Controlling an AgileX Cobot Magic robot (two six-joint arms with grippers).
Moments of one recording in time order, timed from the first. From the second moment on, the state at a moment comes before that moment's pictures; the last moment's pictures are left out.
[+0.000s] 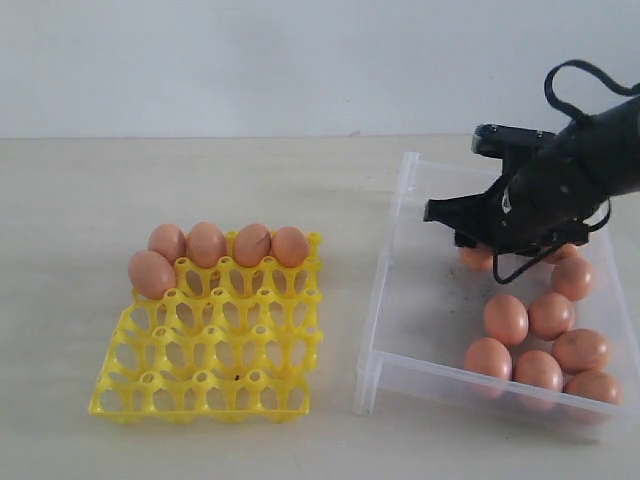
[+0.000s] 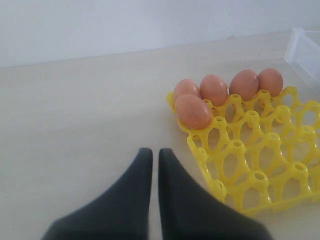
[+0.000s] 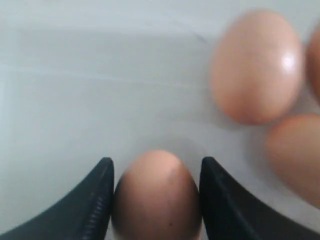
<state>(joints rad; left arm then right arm) -0.20 0.00 0.00 0.12 0.36 -0.05 0.28 1.95 -1.07 -0.49 0.25 0.87</state>
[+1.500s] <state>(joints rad) -0.20 0.00 0.00 0.12 0.36 -0.05 0.39 1.85 -0.59 -0.36 -1.21 0.05</state>
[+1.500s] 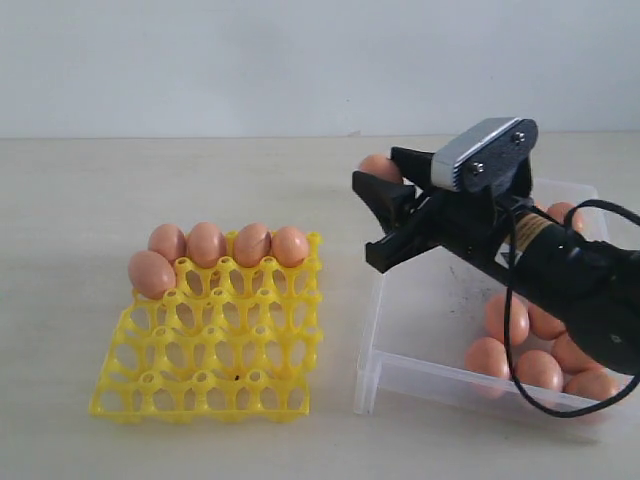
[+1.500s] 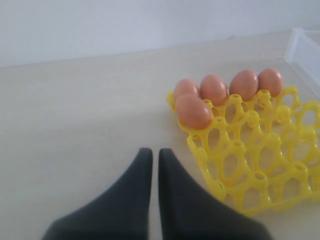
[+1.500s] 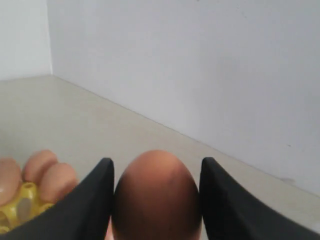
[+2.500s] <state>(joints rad) -0.20 0.00 0.00 0.12 0.36 -0.05 0.98 2.13 -0.93 0.28 -1.21 0.31</state>
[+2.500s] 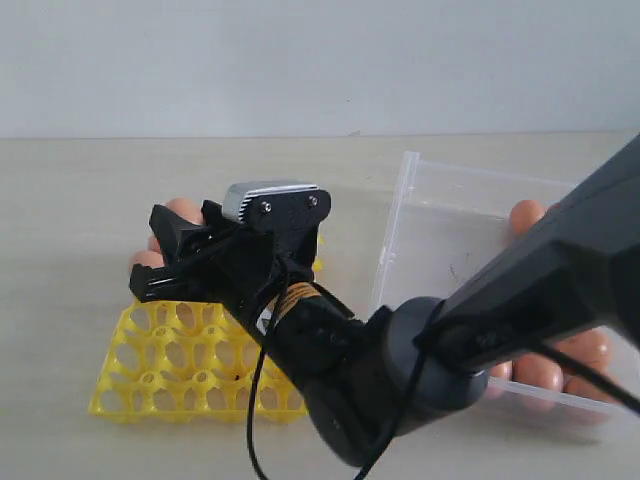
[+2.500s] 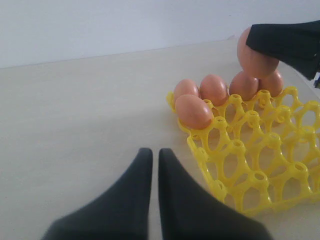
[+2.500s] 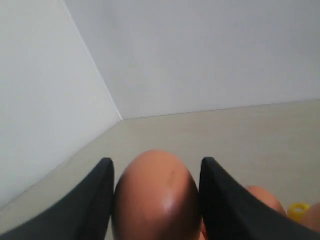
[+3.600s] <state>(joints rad) -0.20 0.00 0.00 0.12 0.36 -0.05 1.05 2.23 -1.10 0.61 -1.05 0.20</state>
